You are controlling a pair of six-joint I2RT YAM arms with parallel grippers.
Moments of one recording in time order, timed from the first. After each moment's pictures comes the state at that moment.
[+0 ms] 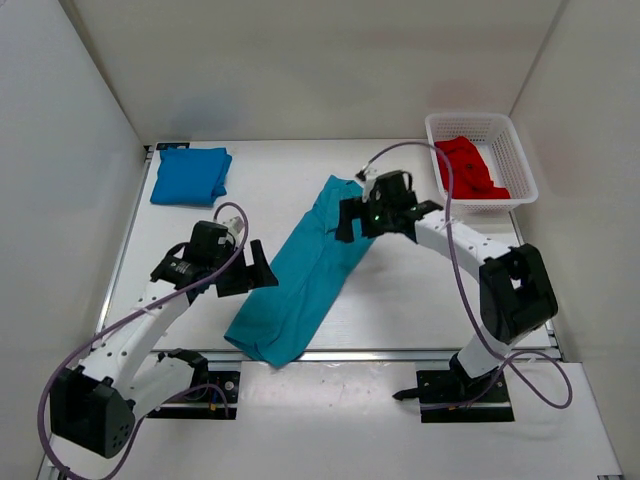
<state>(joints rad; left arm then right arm) -0.36 0.98 0.76 -0.69 0.29 -0.54 0.42 1.67 1.19 -0.28 -0.31 0.19</state>
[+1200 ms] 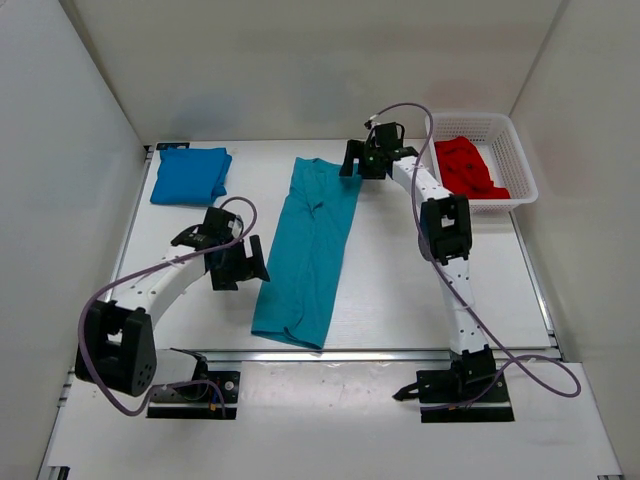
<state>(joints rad) -0.28 1.31 0.83 -0.67 0.17 -0.49 0.25 2.58 2.27 -0.42 -0.30 0.30</state>
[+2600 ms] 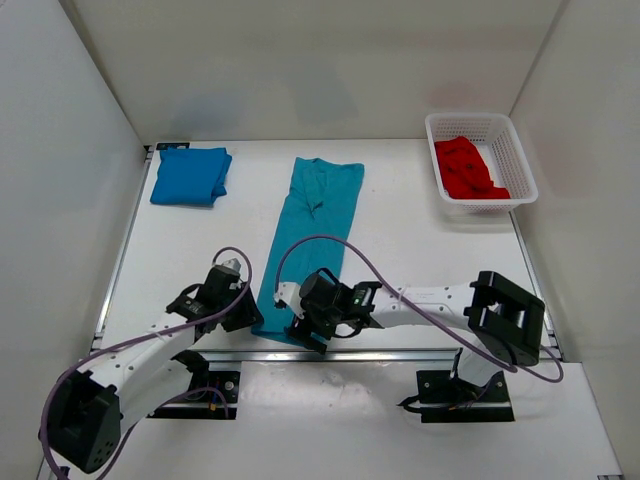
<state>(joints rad) -0.48 0.89 0.35 -0.48 0.06 -0.72 1.18 1.58 0.91 -0.25 -0.12 -0.08</state>
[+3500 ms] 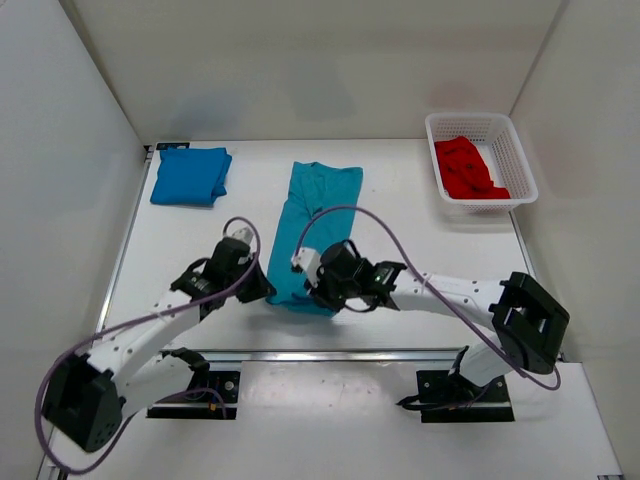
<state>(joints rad) -0.55 0.94 0.54 -0.44 0.08 -0.79 1.06 1.48 0.90 -0.22 -0.13 -0.09</state>
